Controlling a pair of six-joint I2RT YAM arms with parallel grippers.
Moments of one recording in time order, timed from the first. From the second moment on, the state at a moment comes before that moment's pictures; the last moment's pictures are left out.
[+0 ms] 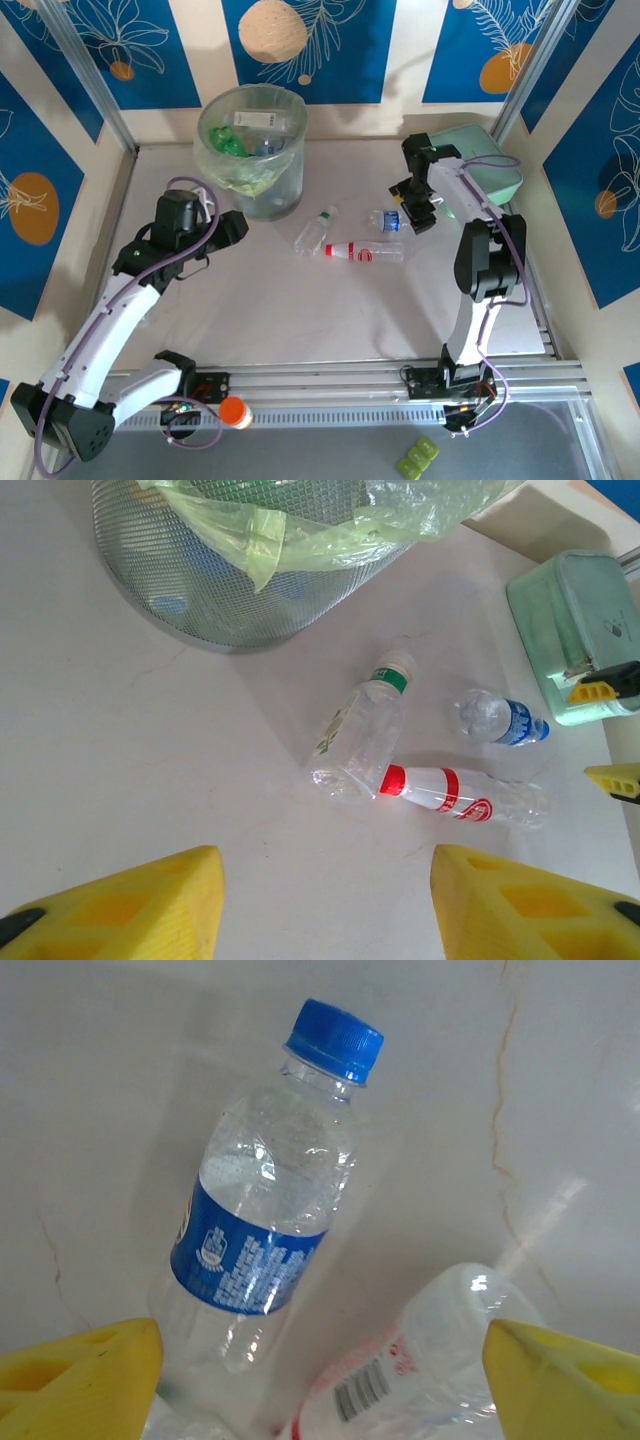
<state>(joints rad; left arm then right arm) -0.37 1.00 1.03 -0.69 0.12 -0.62 0.17 1.93 1.69 -1.17 0.00 1.33</state>
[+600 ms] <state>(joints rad) -0.37 1.03 1.02 -0.65 0.14 -0.62 0.13 2.17 1.79 -1.16 -0.08 1.45</state>
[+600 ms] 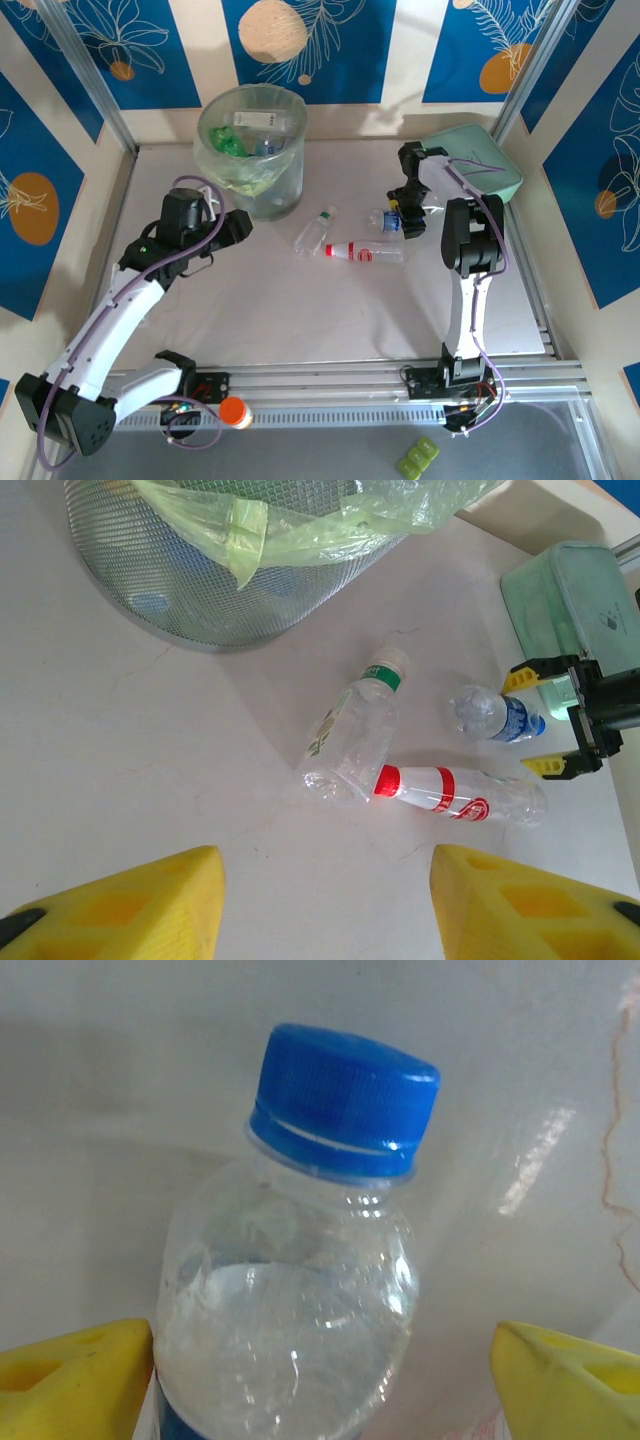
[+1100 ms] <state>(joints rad) -0.38 1.06 1.03 -0.65 0.14 -0.62 0.10 2.16 1.72 -1.04 -0.11 1.39</state>
